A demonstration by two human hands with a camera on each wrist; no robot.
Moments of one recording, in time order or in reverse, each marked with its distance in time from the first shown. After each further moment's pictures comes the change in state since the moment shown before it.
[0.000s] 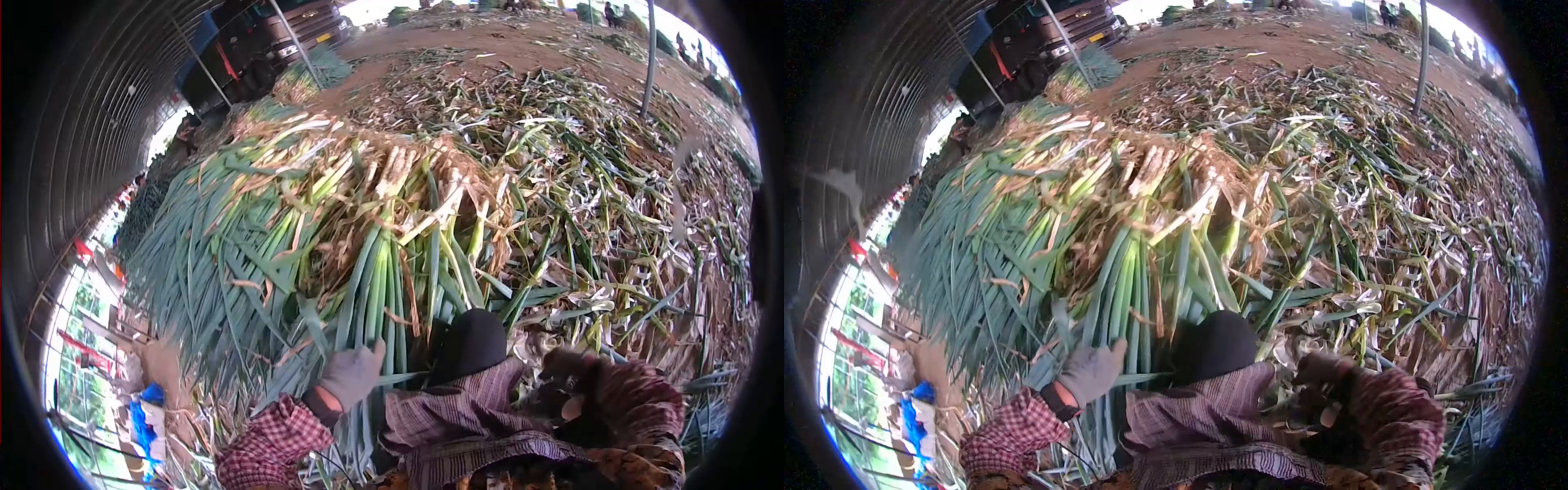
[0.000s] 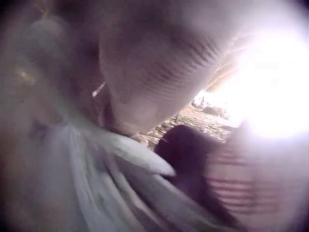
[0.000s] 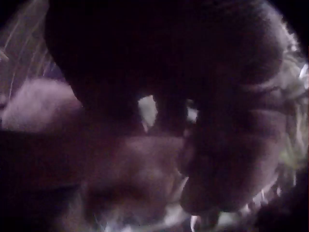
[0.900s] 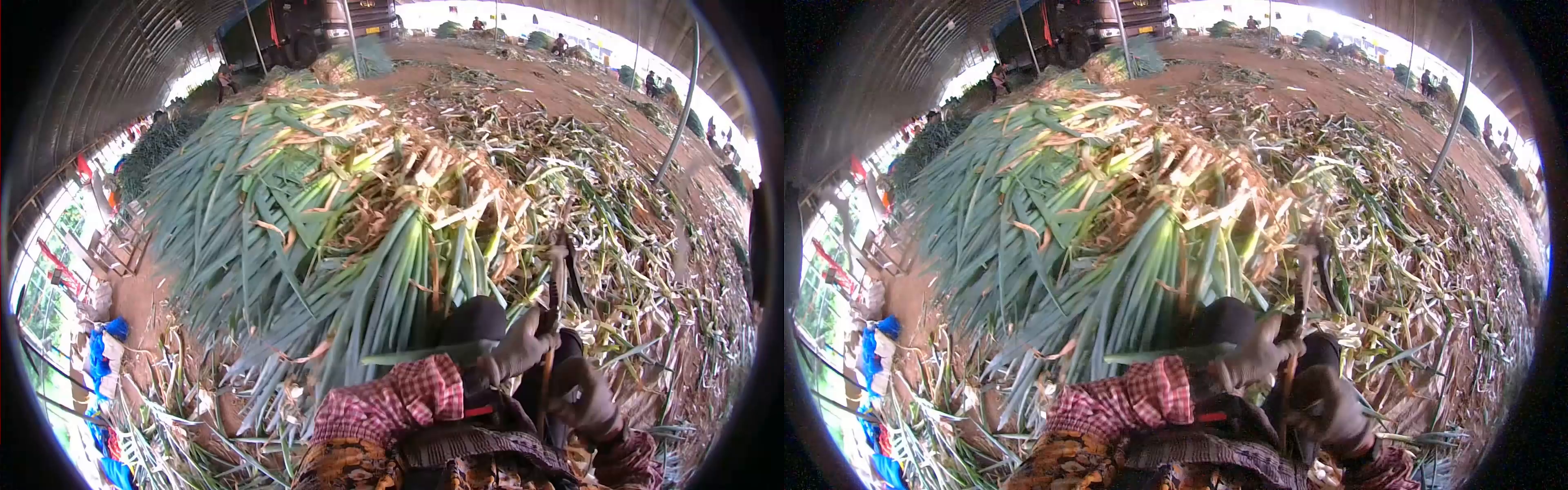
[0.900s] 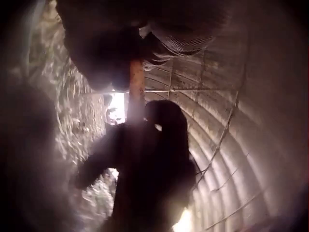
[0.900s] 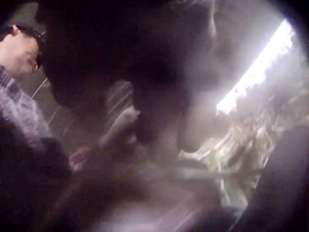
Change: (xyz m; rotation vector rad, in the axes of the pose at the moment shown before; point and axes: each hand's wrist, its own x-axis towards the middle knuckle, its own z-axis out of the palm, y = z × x) left_hand 0.105 0.198 -0.082 -1.884 0.411 0.334; right_hand -0.169 -0.191 -0.022 0.074 0.922 -0.461
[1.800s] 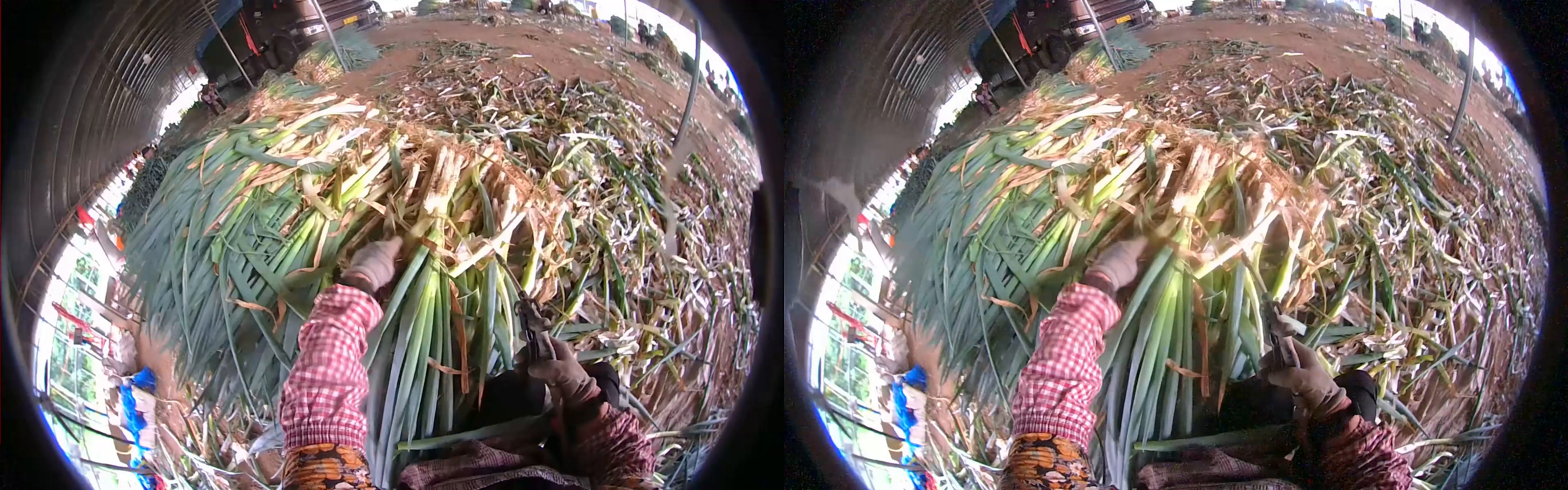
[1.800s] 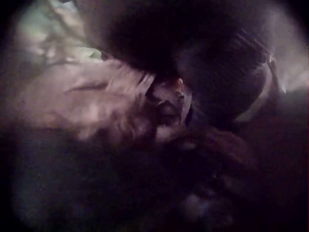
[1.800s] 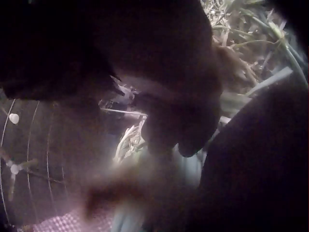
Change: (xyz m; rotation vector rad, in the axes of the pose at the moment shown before) left_hand 0.125 0.001 -0.419 1.425 0.169 -0.441; right_hand 0.196 0.106 0.136 1.176 -0.112 0.725
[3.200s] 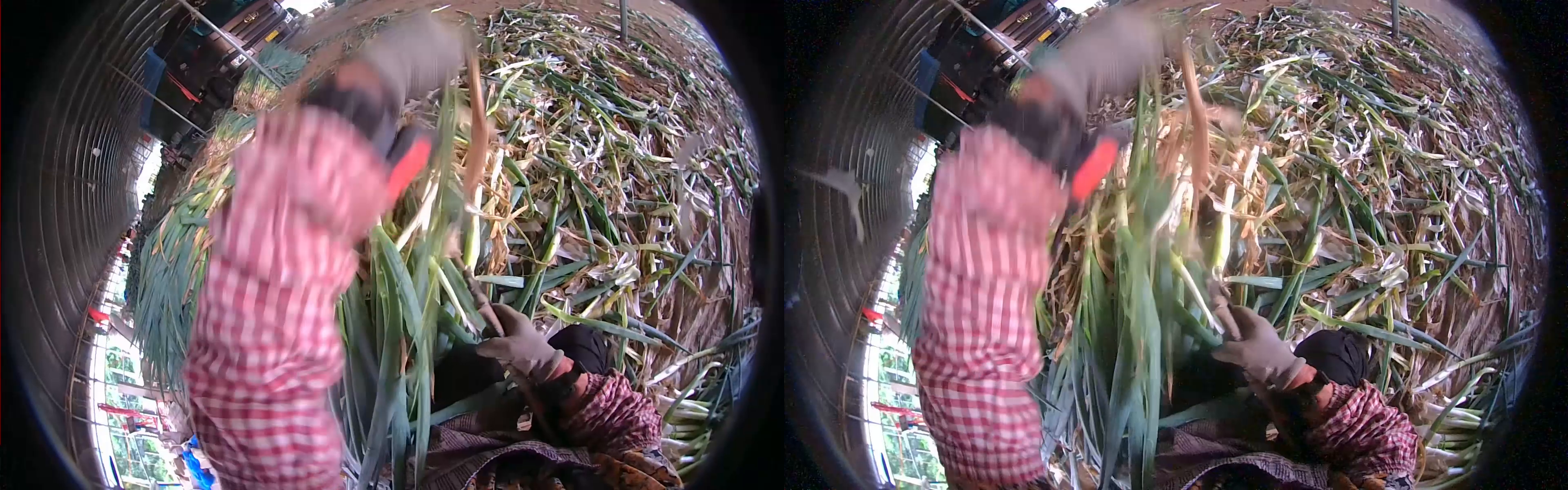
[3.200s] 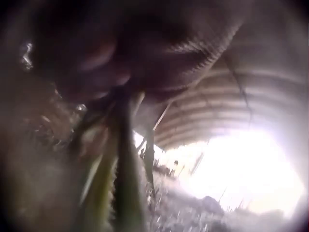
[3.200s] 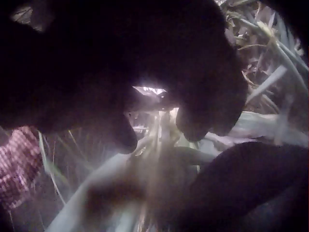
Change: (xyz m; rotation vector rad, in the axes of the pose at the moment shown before) left_hand 0.071 0.387 -0.186 0.486 0.139 1.061; right_hand -0.004 0.007 -0.035 -0.165 0.126 -0.040
